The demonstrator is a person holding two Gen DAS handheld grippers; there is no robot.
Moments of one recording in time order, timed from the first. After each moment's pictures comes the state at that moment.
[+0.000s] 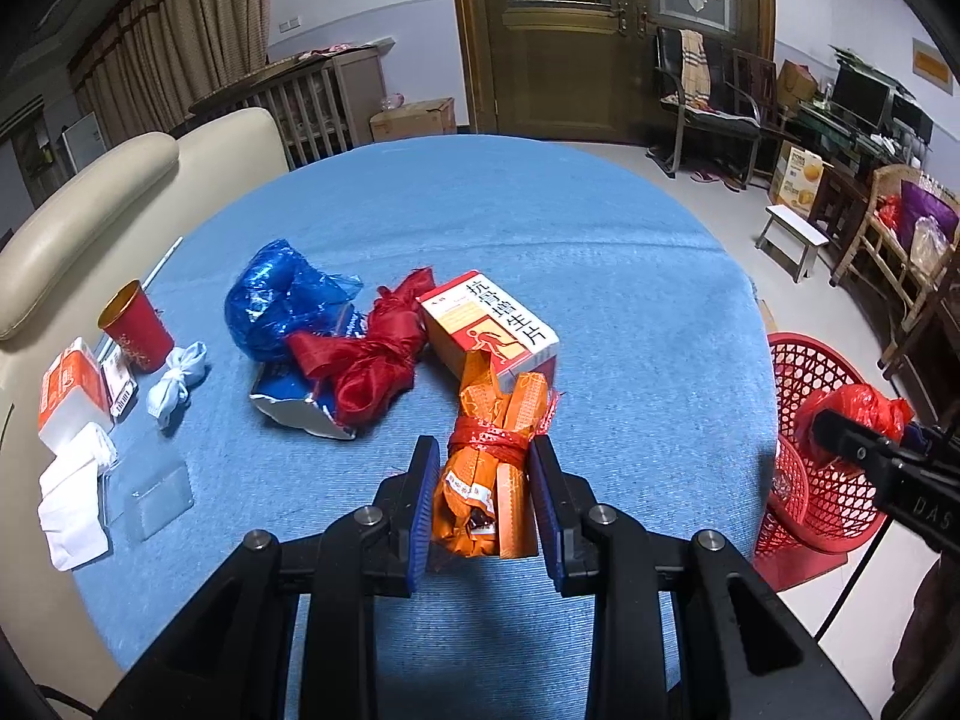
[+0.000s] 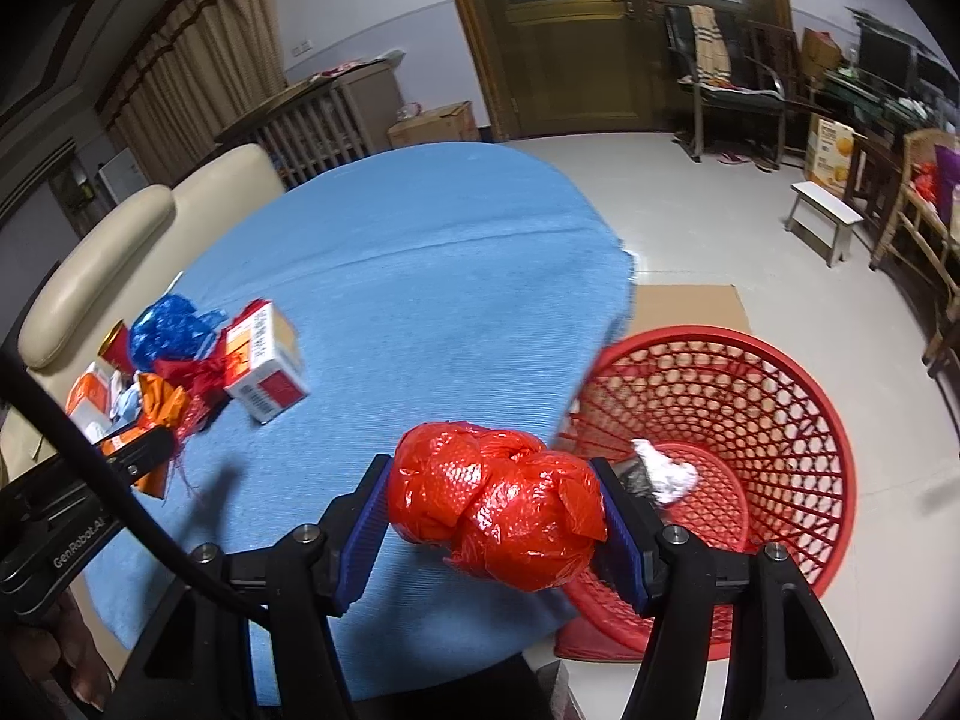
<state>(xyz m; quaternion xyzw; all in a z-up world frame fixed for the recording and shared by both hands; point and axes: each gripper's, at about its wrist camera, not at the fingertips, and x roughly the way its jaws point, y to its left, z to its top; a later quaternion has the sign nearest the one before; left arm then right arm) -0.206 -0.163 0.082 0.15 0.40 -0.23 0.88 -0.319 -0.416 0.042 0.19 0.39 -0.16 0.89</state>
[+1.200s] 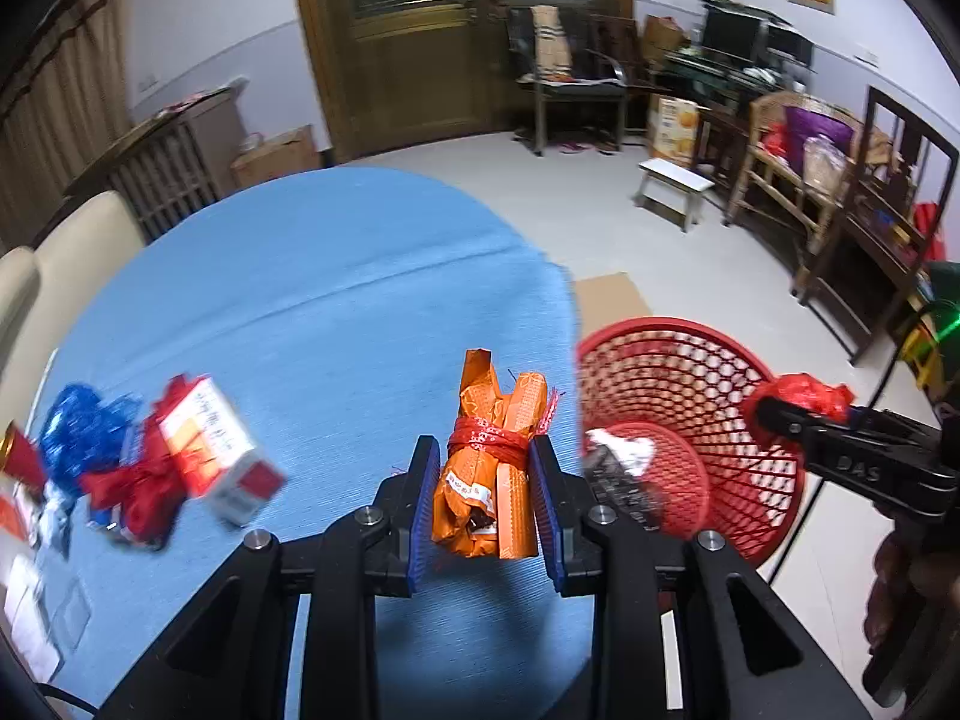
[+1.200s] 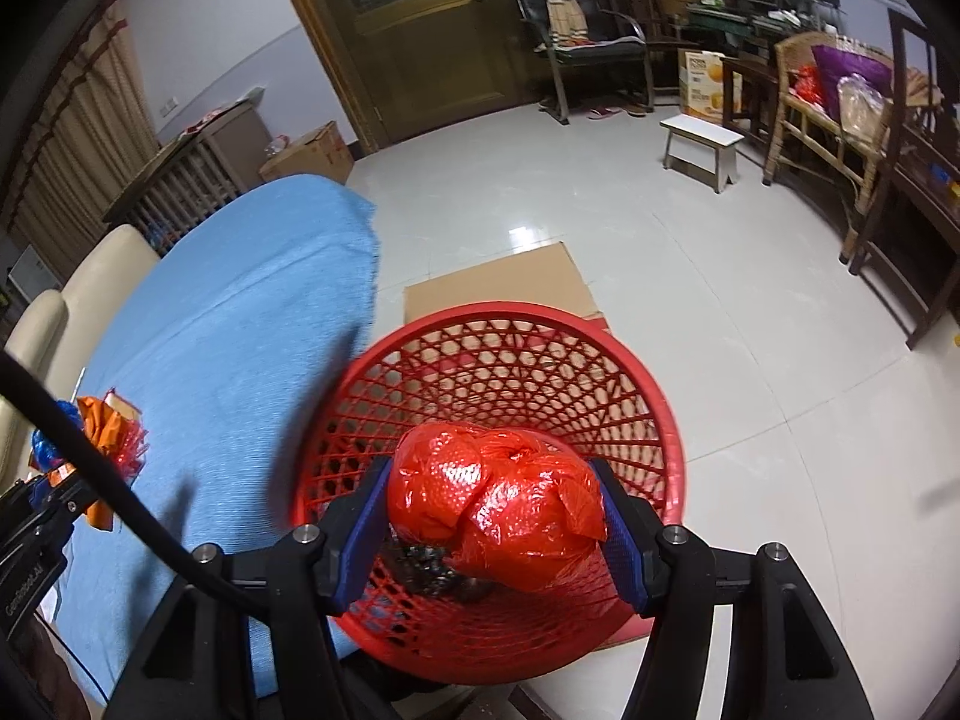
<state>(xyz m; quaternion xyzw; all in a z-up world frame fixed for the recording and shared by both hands) -0.252 -0.296 0.080 0.21 0.38 -0.37 0.82 -0.389 -0.532 0.018 0.27 0.38 -0.28 0.84</state>
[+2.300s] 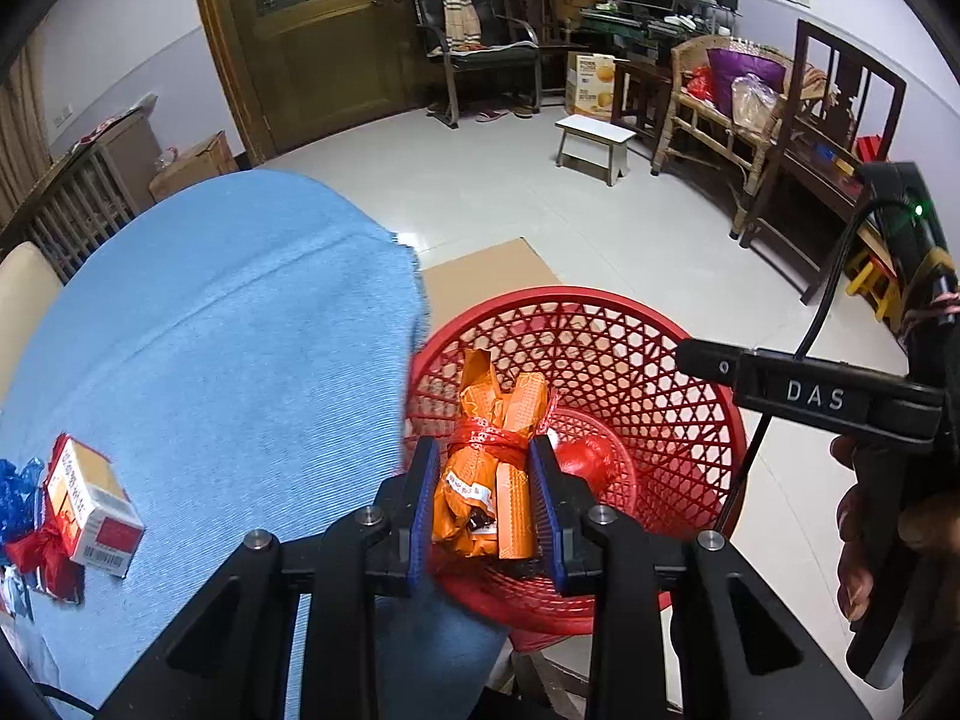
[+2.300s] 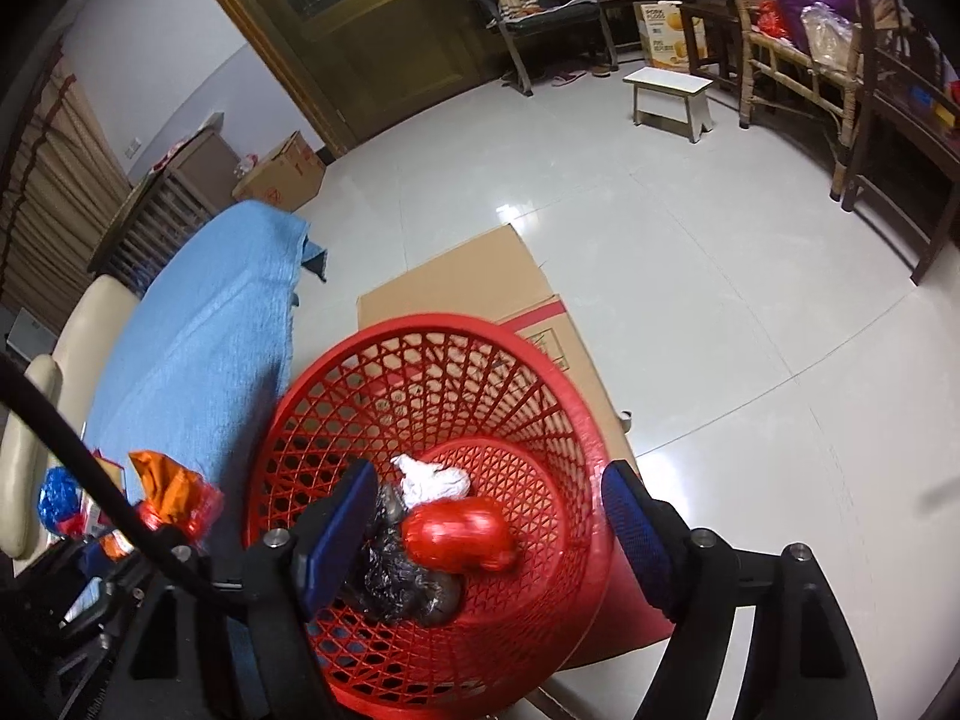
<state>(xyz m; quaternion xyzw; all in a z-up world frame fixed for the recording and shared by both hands) -0.289 -0.372 0.050 0.26 0.39 -0.43 0.77 -0.407 -0.594 -0.003 0.34 0.38 -0.28 0.81</state>
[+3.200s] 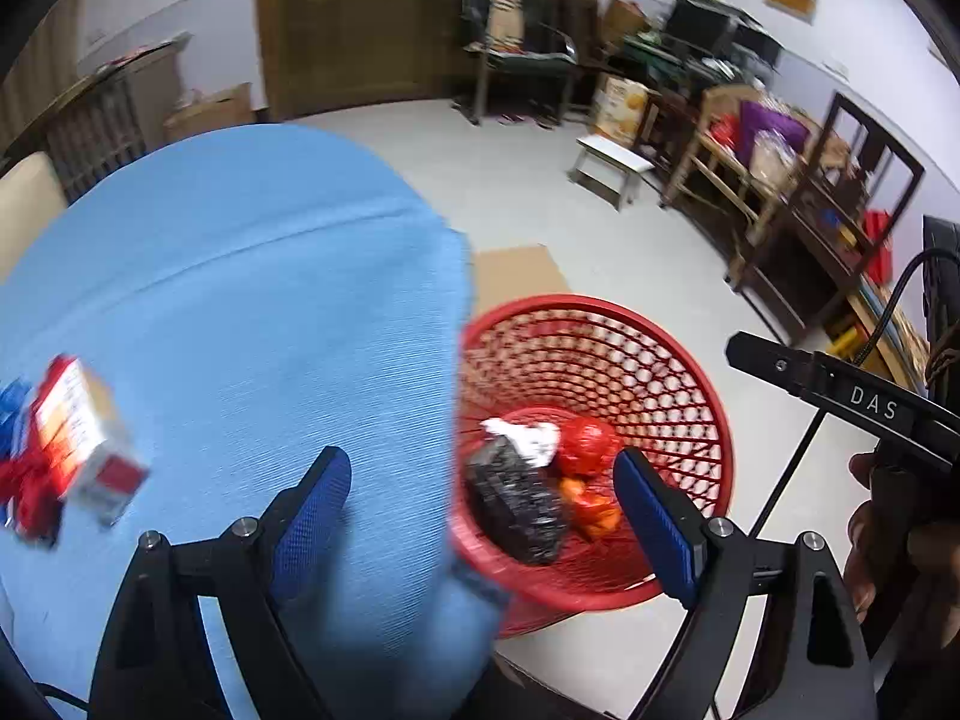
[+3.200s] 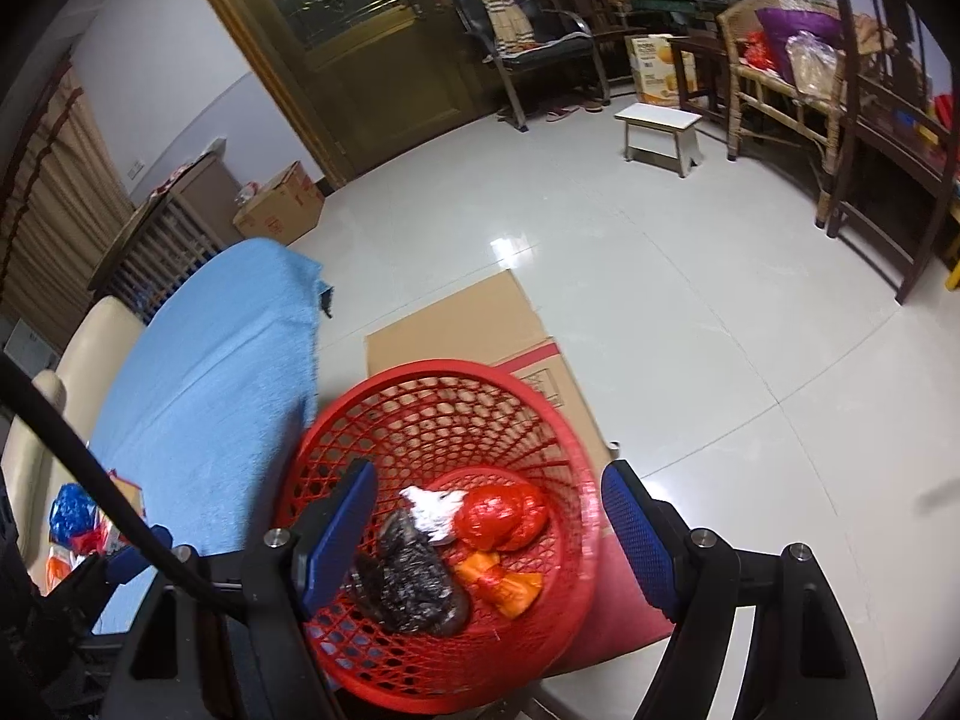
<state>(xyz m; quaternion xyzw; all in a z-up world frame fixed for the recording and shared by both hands) -0.254 -0.317 0.063 0.17 0.43 -0.42 0.78 -0.407 -0.574 0.036 0.31 0.35 -0.29 0.83</state>
